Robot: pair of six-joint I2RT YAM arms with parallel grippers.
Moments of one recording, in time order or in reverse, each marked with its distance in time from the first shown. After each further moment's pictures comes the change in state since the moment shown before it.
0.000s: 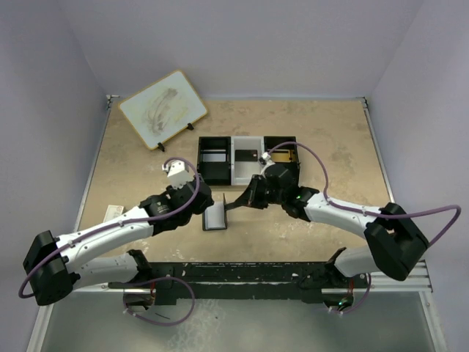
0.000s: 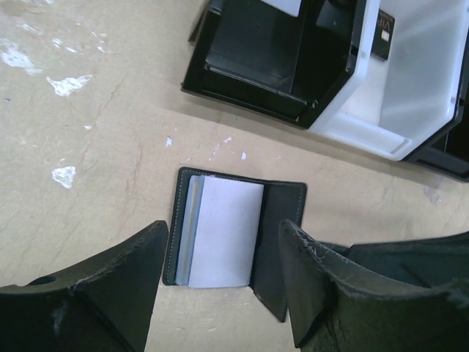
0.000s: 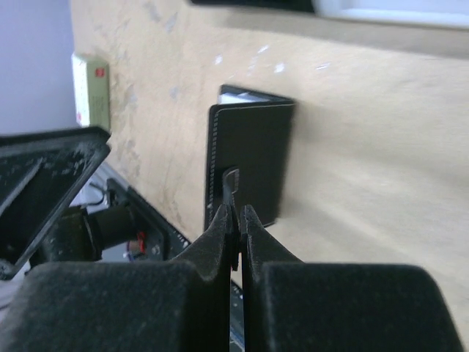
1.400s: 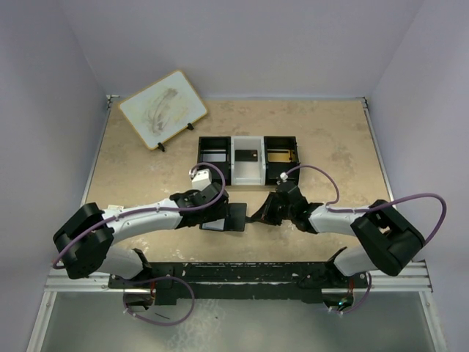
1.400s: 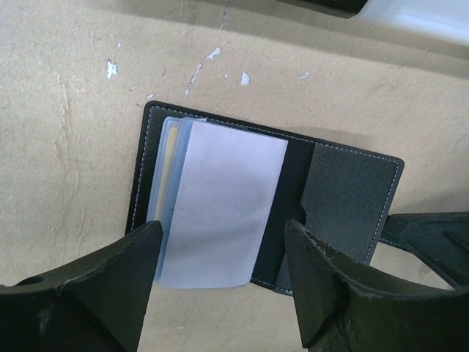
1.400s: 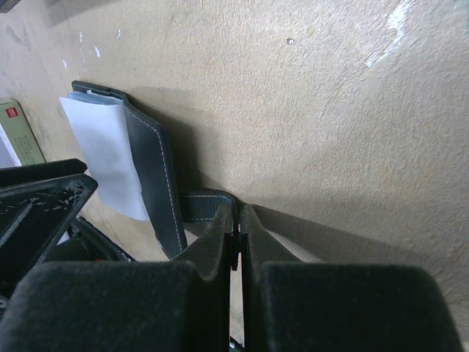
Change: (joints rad) left arm -0.009 0.313 -0.011 0.146 0.227 0.065; right arm -0.105 0.032 -0.290 0.152 0.033 0.129
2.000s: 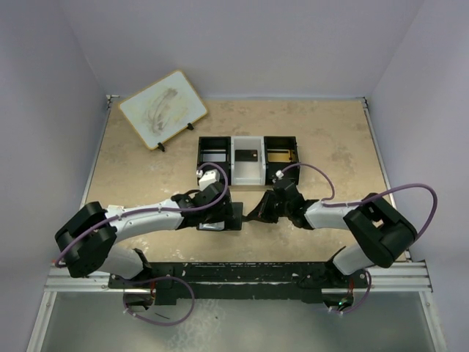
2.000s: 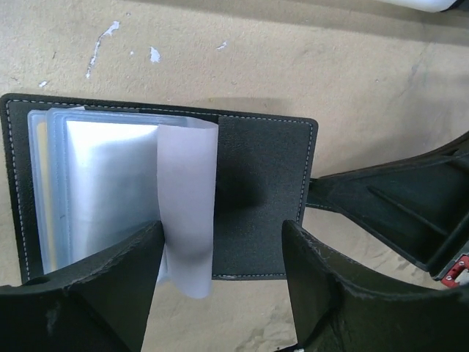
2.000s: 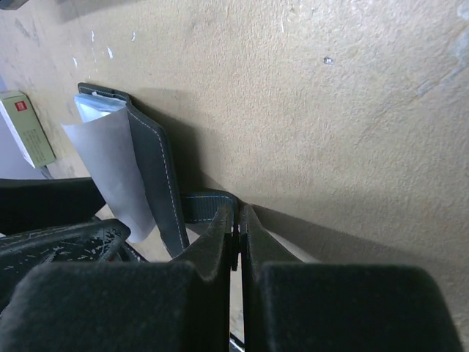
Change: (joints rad) left arm -0.004 0.015 -0.018 0.139 0.150 0.026; right arm -0.001 0.068 0.039 0.029 -0.047 -0.001
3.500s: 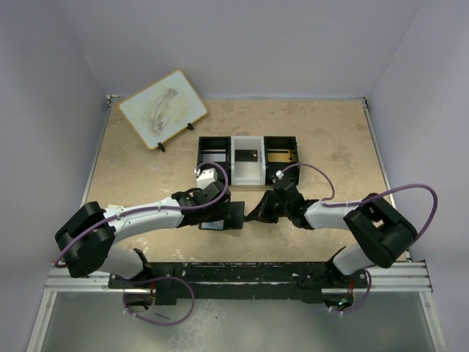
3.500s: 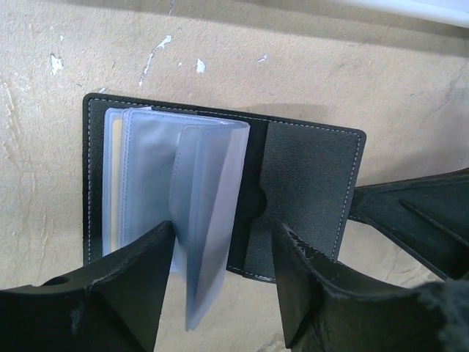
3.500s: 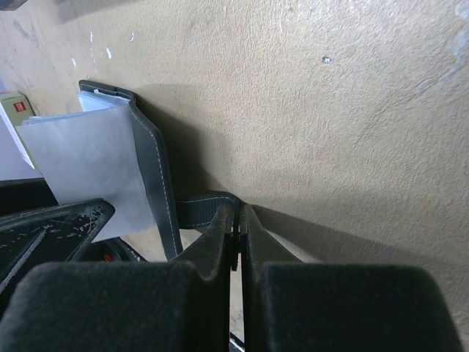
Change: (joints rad) left arm -0.001 0.001 0.038 -0.116 -0.072 0.009; right arm 0.000 0.004 0.008 -0.010 0.002 0.000
